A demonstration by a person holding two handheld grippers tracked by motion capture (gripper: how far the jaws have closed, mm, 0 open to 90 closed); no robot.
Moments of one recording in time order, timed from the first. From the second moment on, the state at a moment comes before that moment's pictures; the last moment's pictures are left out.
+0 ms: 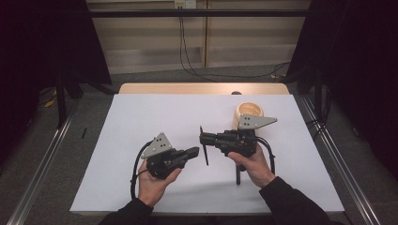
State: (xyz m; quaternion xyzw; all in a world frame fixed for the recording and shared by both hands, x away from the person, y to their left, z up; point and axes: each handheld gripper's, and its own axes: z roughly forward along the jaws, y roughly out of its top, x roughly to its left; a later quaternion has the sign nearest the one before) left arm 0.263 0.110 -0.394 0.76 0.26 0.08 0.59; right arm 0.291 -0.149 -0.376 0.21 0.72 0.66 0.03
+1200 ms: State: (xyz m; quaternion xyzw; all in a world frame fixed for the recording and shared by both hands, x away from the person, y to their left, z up) left arm 0.268 0.144 -0.399 0.75 0.28 0.17 0.57; right arm 0.292 -0.161 -0.375 0.23 0.72 0.65 0.06
